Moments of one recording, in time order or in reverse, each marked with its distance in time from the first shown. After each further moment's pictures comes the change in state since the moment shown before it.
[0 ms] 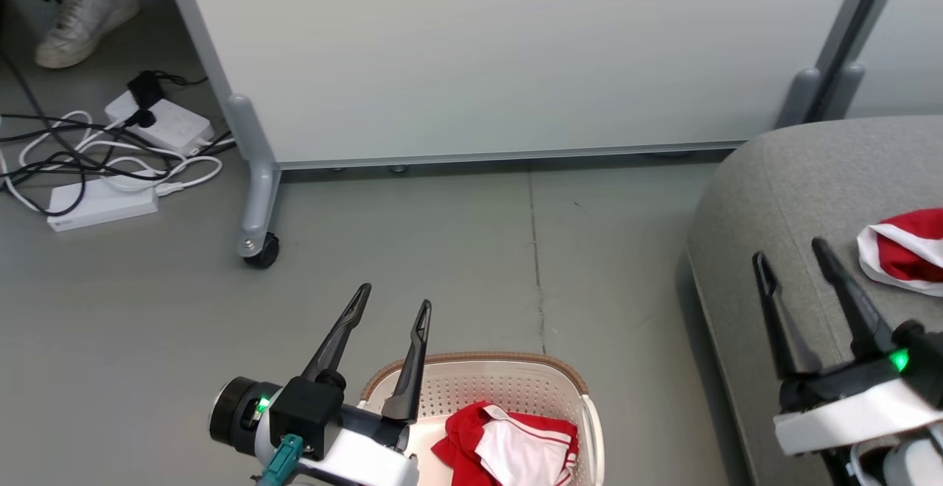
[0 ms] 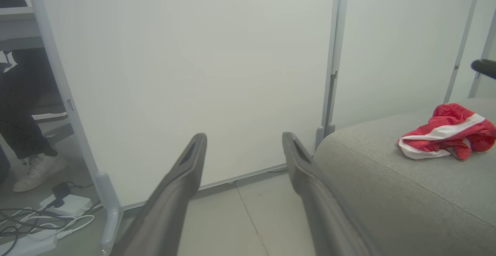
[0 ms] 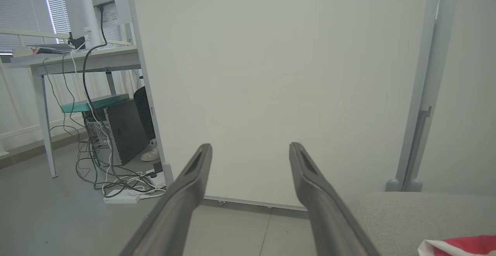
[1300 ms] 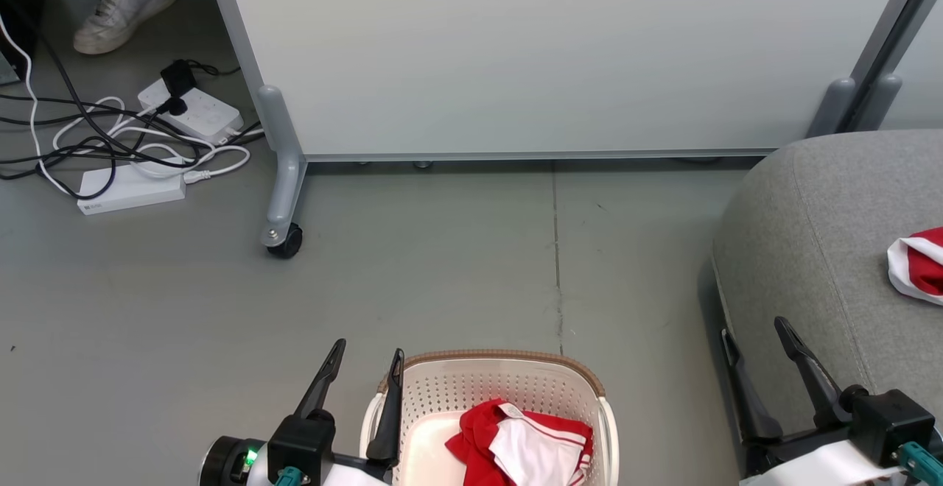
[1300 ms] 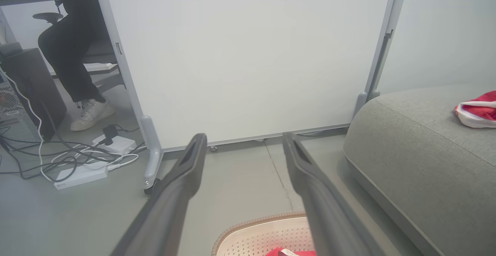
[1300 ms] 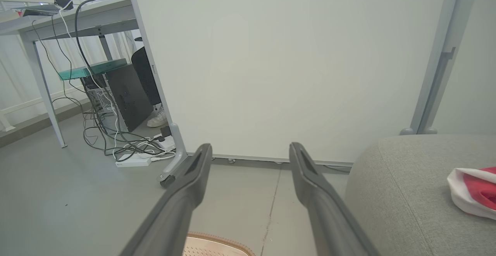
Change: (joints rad) left arm 0.080 -0.001 0.028 0.100 -0.004 0.090 0.000; right arm 0.133 0.131 -0.016 0.067 -0.119 0.000 0.000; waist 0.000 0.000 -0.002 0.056
